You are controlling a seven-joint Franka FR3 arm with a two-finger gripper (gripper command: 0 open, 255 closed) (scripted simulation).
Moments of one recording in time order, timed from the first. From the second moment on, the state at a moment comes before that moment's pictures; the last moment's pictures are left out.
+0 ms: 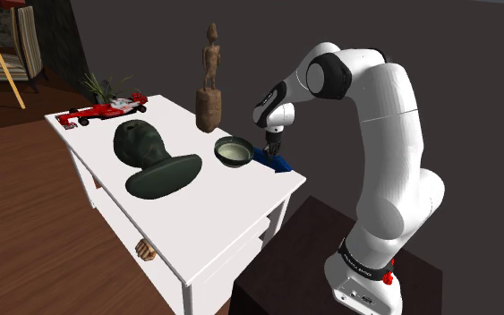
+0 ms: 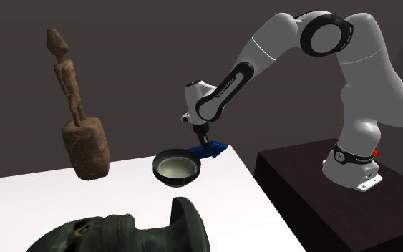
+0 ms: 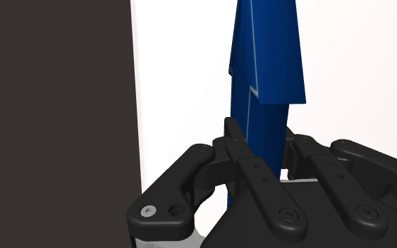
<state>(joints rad) -0.29 0.63 -0.27 -1.86 0.15 2.32 -0.62</state>
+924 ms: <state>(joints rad) -0.28 0.57 -0.28 -1.87 0.13 2.27 -0.61</state>
